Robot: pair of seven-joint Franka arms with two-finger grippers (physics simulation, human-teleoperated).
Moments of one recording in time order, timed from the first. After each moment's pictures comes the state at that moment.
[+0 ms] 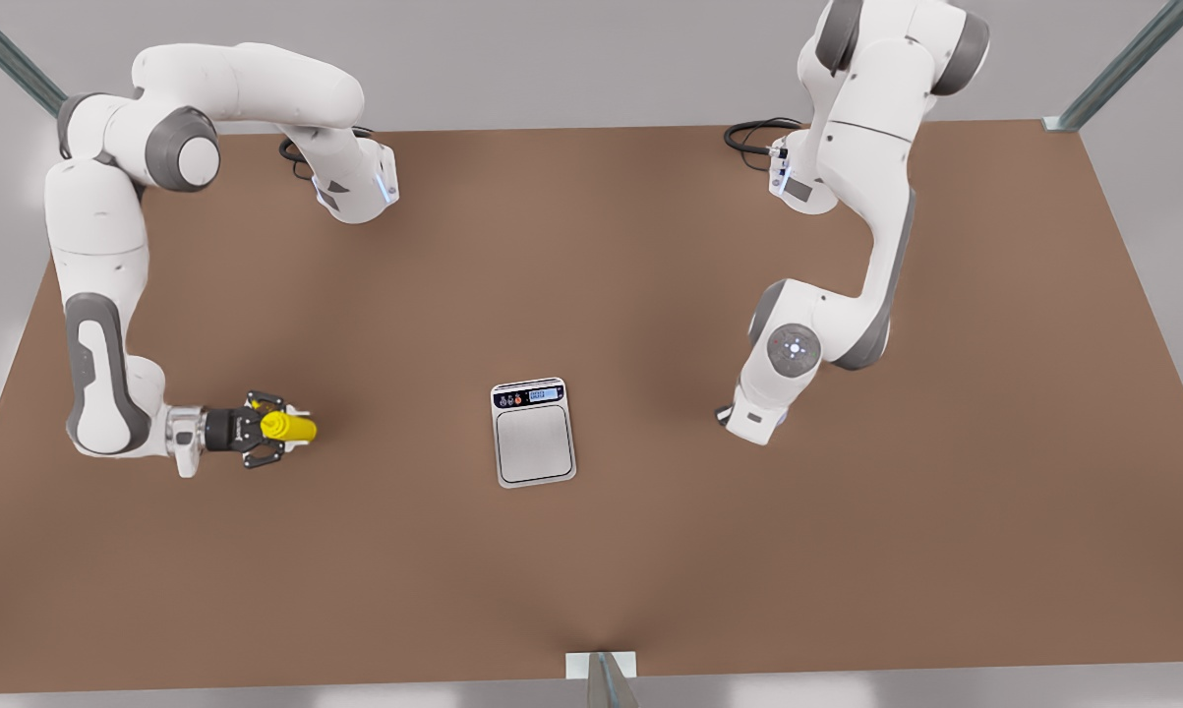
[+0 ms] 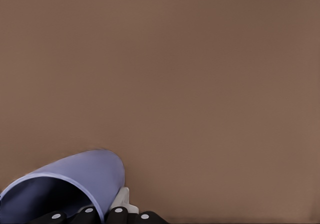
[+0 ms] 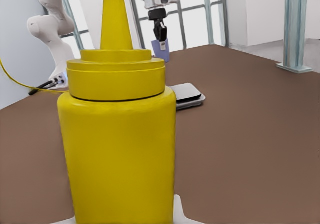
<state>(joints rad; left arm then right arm) -0.51 0.48 0.09 -1.81 -0.03 2.27 -0.73 -0.41 0.80 0.03 -1.62 0.95 1.57 -2.28</state>
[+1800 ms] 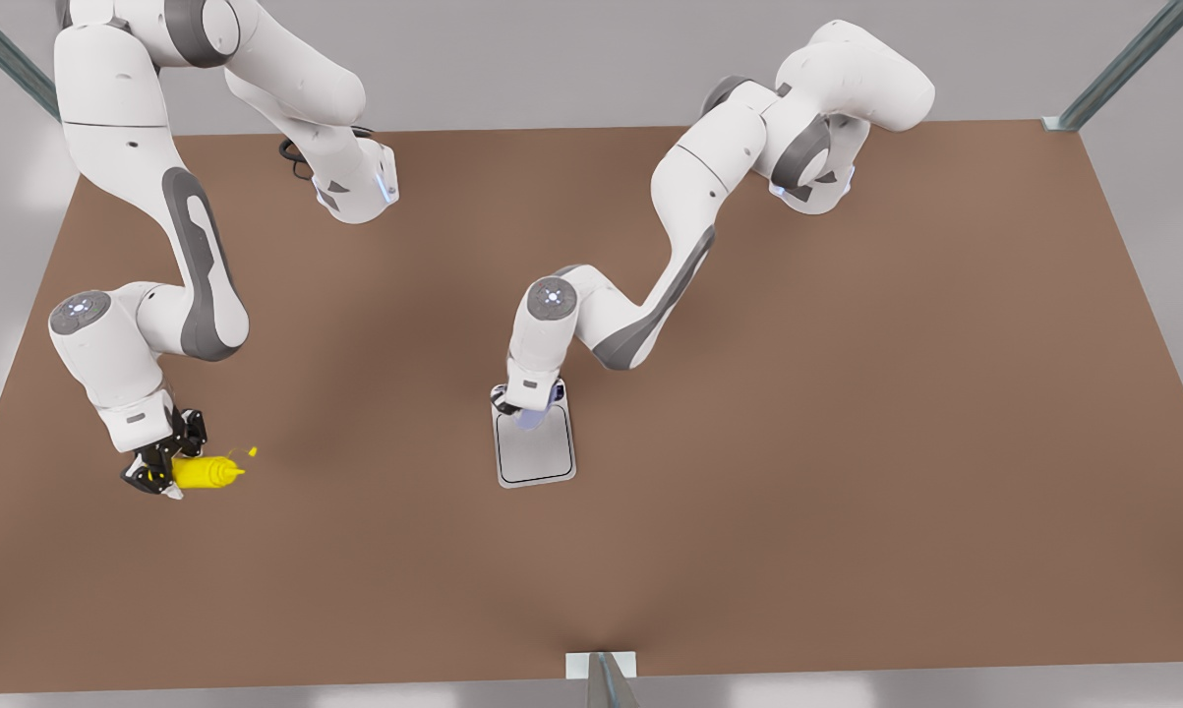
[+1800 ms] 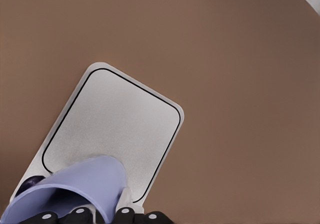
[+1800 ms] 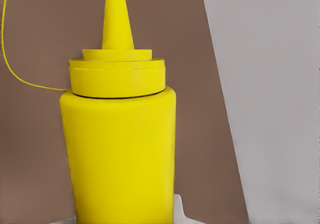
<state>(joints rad) -0.89 1.05 0.05 -0.92 -0.08 2.27 -1.44 -0.34 0.31 0.17 -2.04 0.02 2.82 -1.56</state>
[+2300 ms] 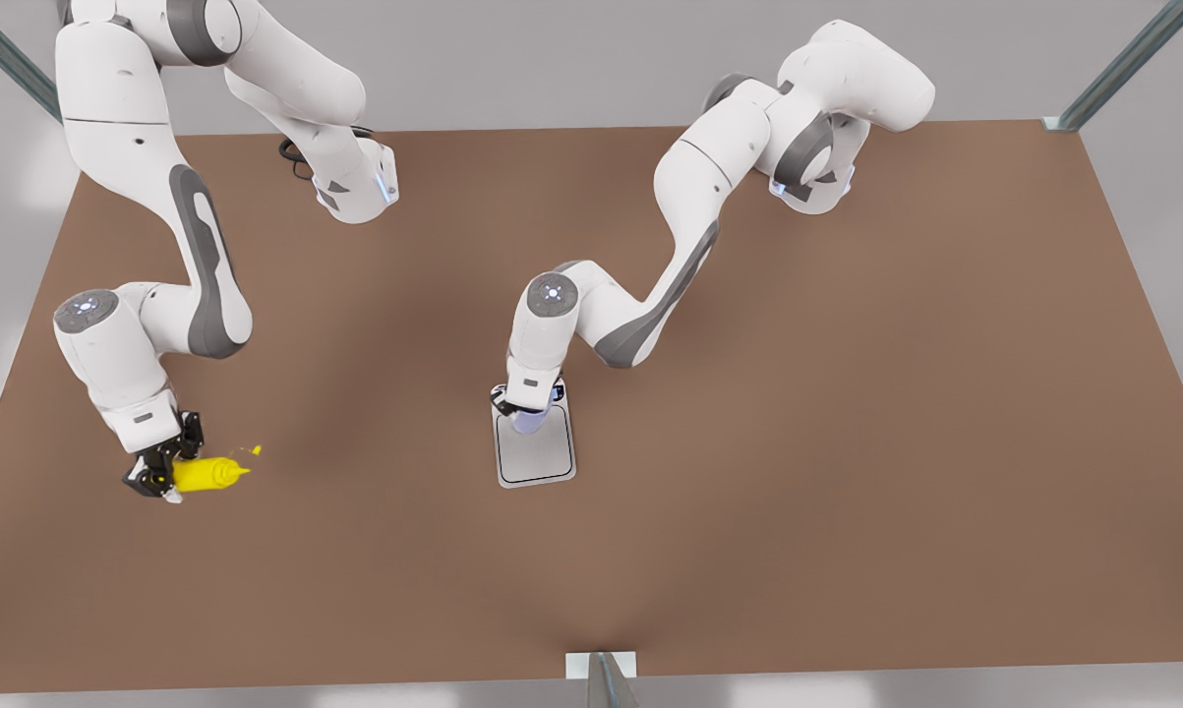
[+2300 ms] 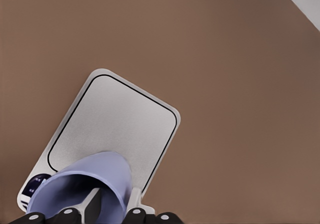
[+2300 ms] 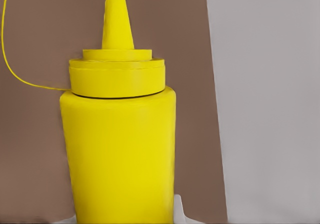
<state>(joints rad) -0.88 1.03 0.06 -0.91 -0.08 2.22 -1.44 -0.32 0.31 0.17 -2.02 -0.09 2.82 -1.55</state>
